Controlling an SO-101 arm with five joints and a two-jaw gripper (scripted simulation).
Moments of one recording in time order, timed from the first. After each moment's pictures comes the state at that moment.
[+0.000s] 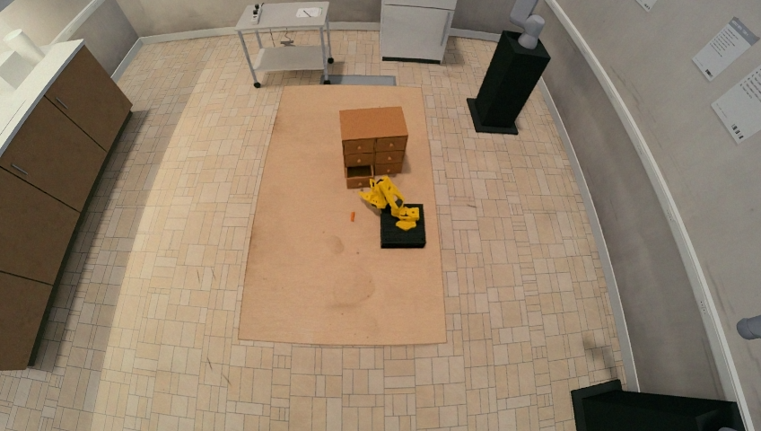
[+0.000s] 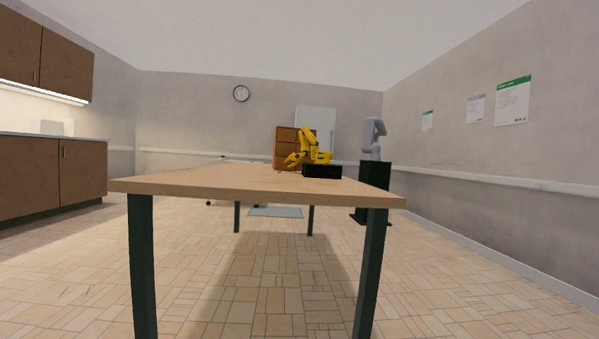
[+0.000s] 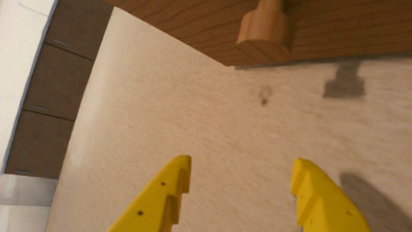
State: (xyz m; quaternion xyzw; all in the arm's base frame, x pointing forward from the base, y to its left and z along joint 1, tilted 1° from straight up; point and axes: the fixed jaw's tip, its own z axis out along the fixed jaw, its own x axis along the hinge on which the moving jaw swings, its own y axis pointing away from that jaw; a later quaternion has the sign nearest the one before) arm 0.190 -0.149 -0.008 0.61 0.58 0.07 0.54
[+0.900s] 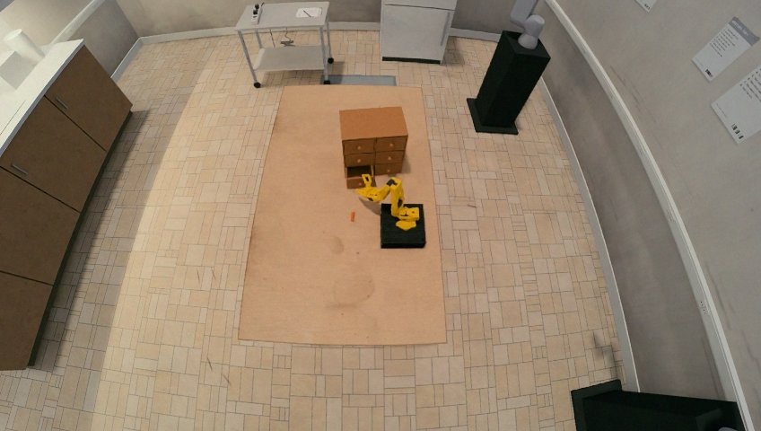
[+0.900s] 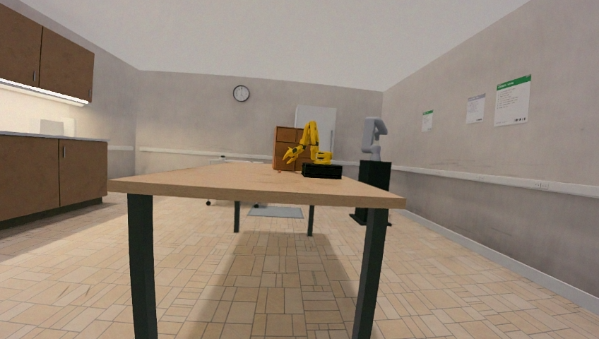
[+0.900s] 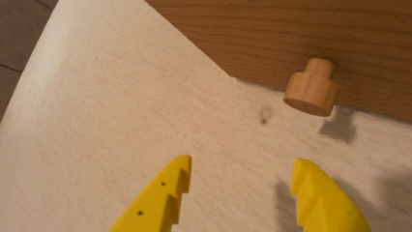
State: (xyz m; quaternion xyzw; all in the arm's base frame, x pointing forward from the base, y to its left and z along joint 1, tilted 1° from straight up) arm 0.200 -0.155 0.009 0.55 0.69 0.00 0.48
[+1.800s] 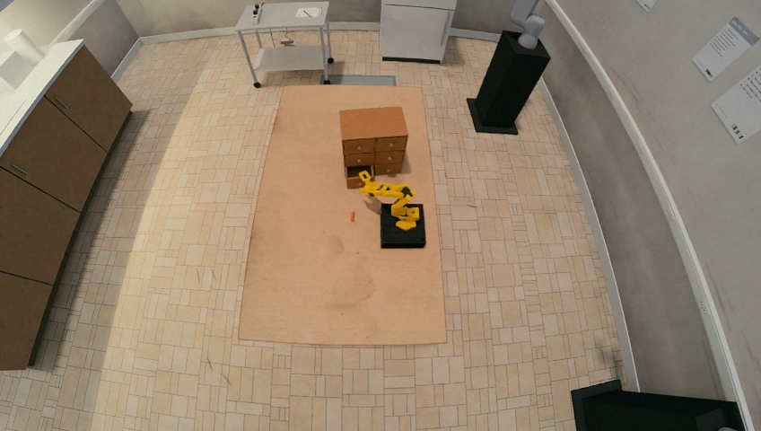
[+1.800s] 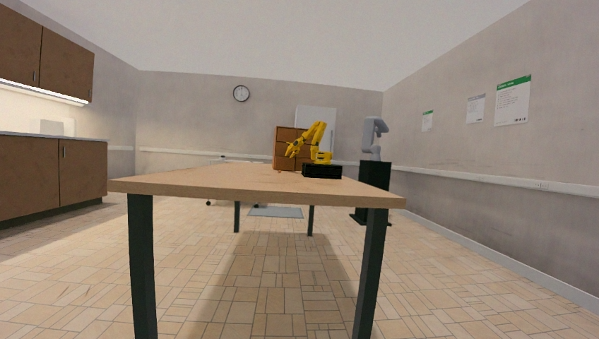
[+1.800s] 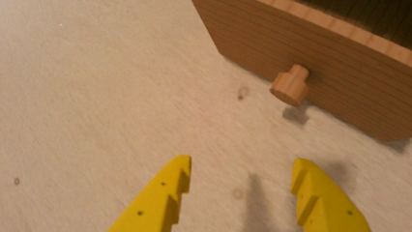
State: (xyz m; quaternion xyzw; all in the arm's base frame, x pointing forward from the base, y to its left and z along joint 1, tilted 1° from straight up) arm 0.187 -0.143 0.036 0.47 0.79 -0.06 0.39
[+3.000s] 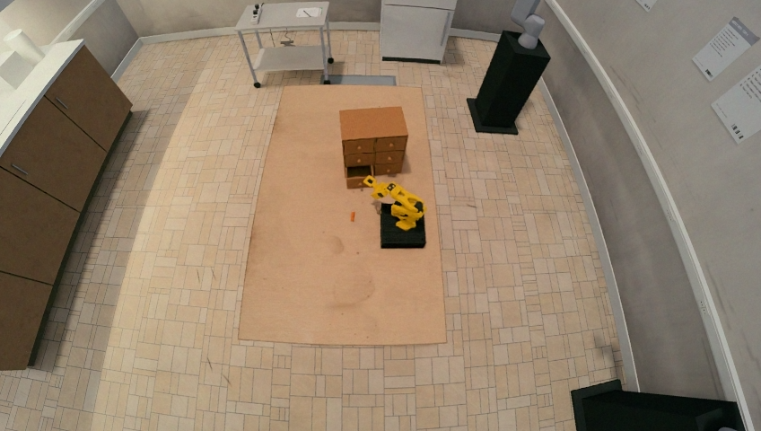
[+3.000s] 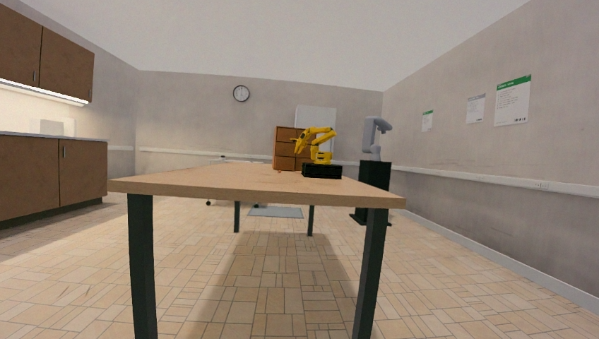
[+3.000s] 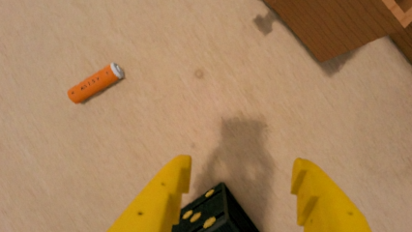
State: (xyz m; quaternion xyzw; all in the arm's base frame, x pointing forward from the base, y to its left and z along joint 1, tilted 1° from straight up) arm 0.132 -0.100 0.058 0.33 0.90 -0.09 0.26
